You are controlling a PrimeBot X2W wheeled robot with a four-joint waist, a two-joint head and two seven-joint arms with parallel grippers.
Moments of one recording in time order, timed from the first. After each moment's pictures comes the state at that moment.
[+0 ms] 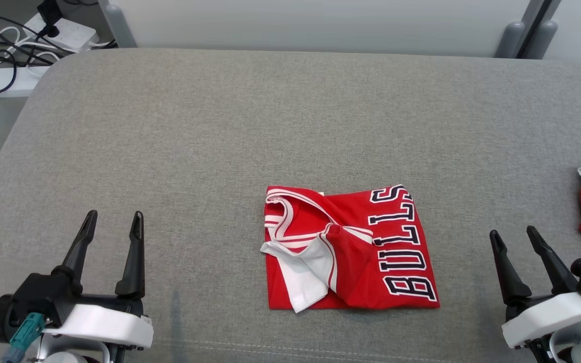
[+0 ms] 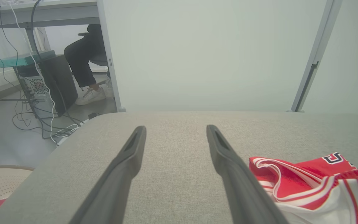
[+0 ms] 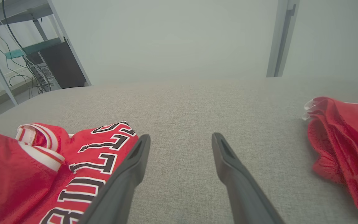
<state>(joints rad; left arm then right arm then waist) -0.07 0.49 -0.42 -0.09 -0.61 0.36 -0.25 -0.11 -0.26 0.14 0.31 0.42 0.13 -0.25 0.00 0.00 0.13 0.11</state>
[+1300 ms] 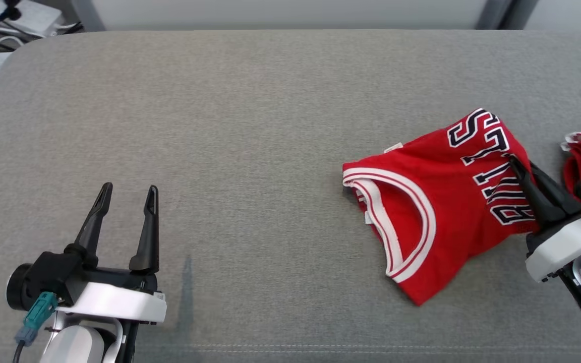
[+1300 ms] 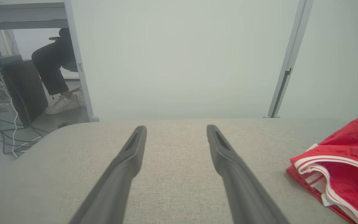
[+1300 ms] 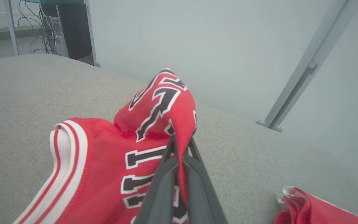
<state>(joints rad) -0.12 0.27 -0.23 0.03 -0.40 0.10 -0.25 -0.44 -0.52 0.45 0.40 0.41 0.13 -0.24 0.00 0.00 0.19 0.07</state>
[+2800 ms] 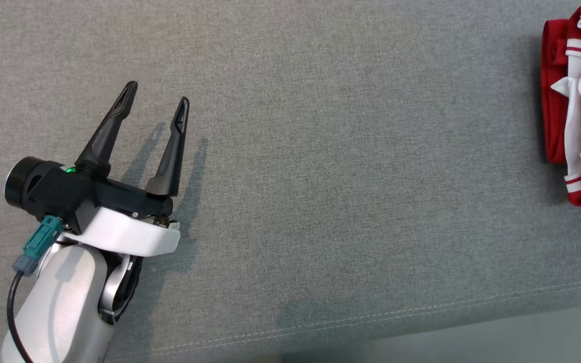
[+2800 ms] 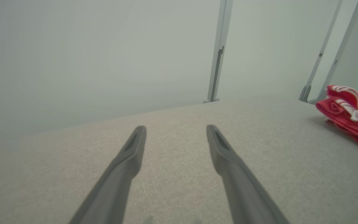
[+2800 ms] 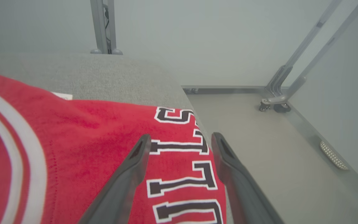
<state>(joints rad) -0.41 0.29 -0.31 0.02 -0.34 0.01 -0.22 -0.87 -0.59 0.21 1.04 0.51 0.13 -0.24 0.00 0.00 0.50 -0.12</state>
